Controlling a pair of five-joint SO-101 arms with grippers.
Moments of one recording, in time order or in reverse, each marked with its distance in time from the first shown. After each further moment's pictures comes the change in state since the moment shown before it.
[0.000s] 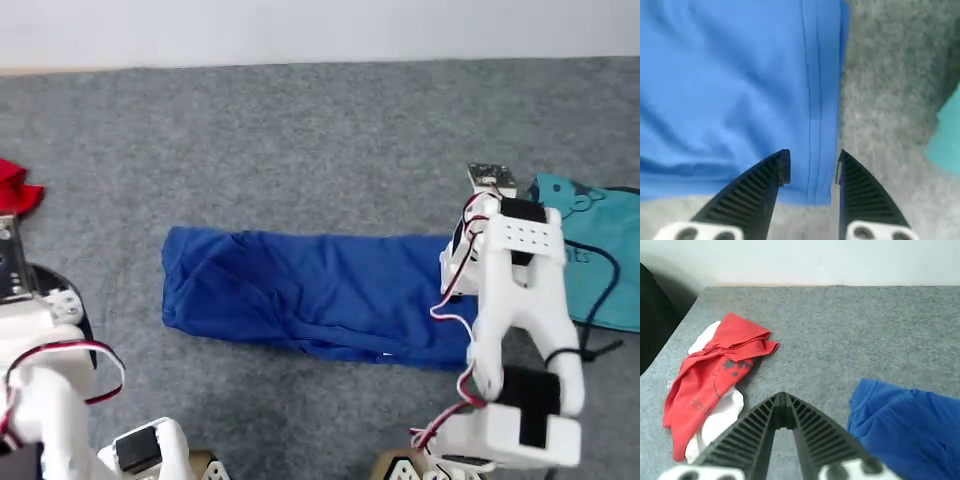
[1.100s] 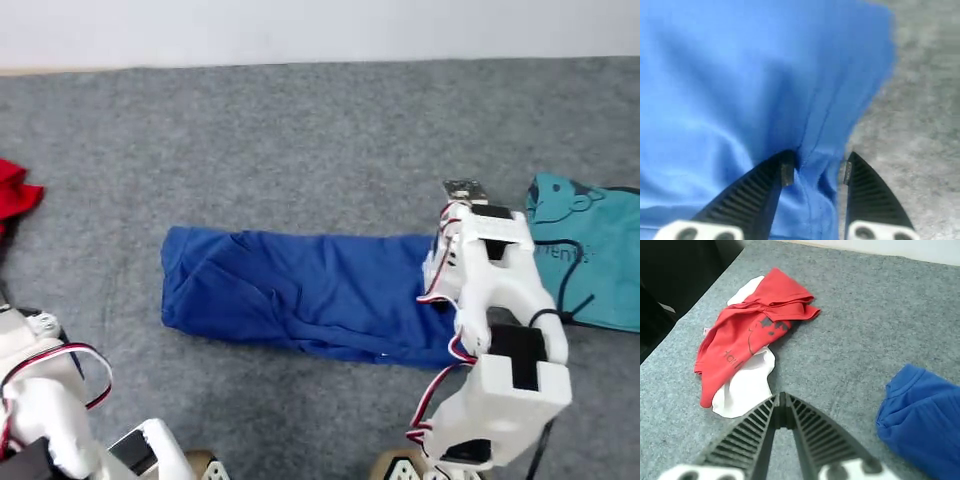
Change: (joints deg) left arm -14.0 -5.0 8.8 0.1 0.0; right arm -5.5 12.8 -0.1 -7.8 -0.2
